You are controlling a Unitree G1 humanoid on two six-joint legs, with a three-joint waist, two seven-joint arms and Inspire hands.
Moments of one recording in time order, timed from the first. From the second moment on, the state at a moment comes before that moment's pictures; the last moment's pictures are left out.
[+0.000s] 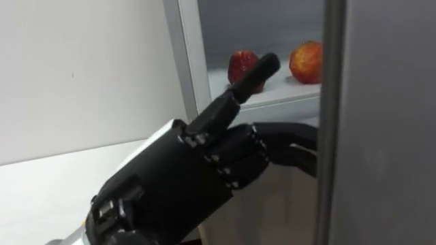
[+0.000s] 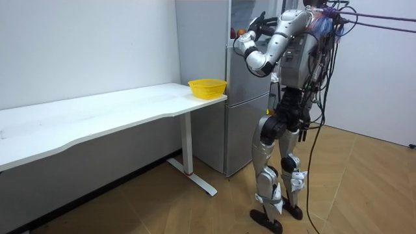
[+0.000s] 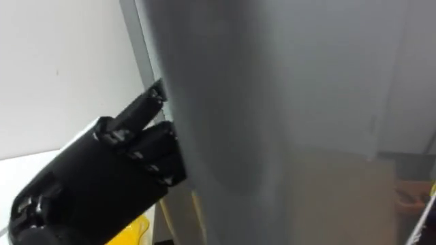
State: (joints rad) left arm -0.18 0.39 -0.09 -0.49 -0.90 0.10 -0.76; right arm 0.07 -0.35 -0.02 1.20 -0.34 0.16 0.22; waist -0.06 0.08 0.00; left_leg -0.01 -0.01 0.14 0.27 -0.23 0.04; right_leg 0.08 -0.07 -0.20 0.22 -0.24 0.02
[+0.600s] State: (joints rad) left arm -0.26 0.37 -0.19 -0.51 -0.84 0.08 -0.76; right arm 0.07 -0.35 0.03 1.21 -0.34 0.14 0.20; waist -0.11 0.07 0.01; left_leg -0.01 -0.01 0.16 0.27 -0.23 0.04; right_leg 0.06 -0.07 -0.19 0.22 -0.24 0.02
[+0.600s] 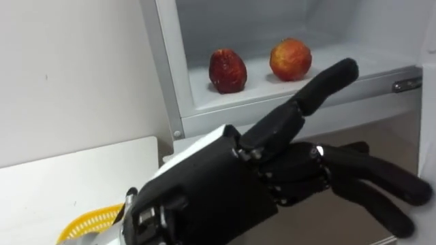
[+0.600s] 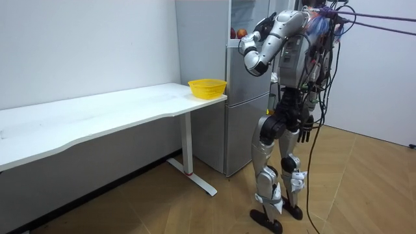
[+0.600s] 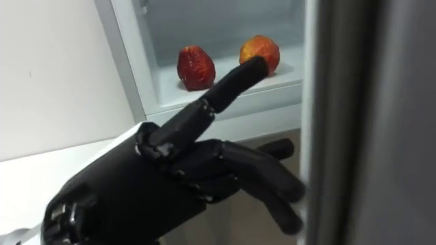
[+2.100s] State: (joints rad) left arm -0.50 0.15 -0.60 -0.46 -0.33 0.04 -0.63; right arm -0.02 -0.33 0.22 1.32 -0.32 0.08 0.10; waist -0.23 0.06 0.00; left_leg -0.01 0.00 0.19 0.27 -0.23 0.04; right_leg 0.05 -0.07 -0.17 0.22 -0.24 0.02
